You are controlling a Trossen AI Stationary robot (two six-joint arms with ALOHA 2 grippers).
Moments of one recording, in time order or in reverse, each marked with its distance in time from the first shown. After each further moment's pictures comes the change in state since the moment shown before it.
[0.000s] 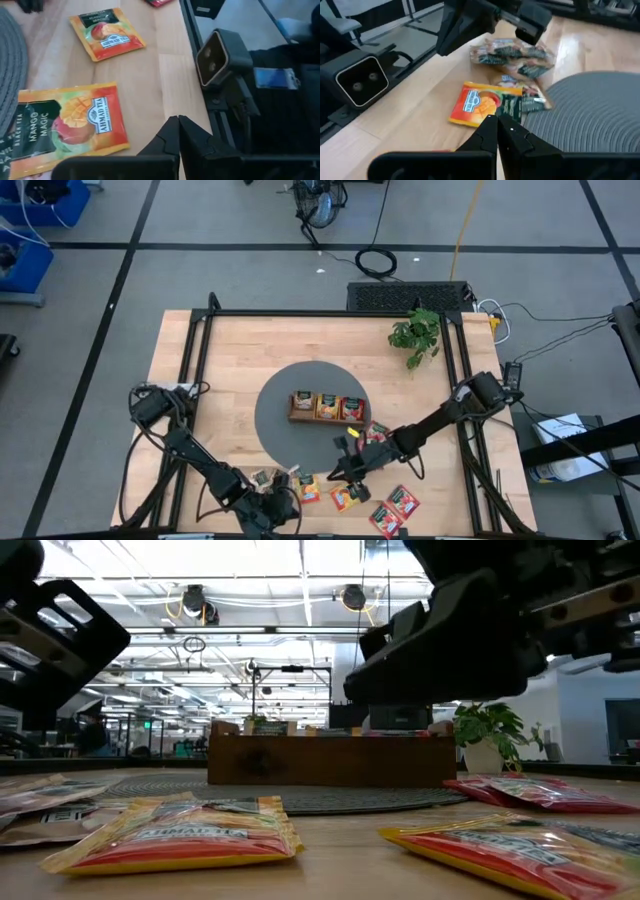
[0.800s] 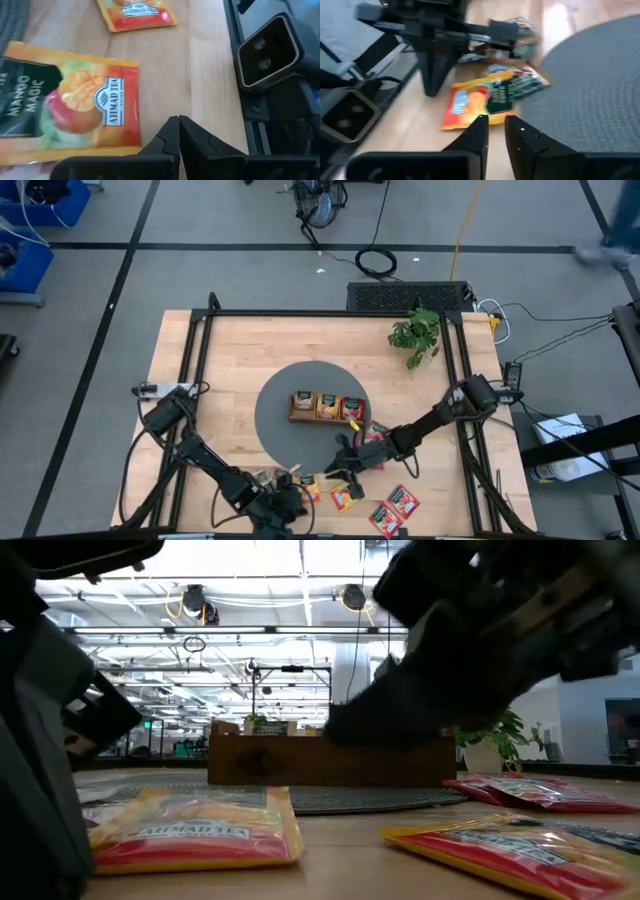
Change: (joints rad) left arm 0.035 0.114 0.080 -0.076 0.004 -0.175; right arm -0.036 0.072 0.000 0.061 0.023 0.305
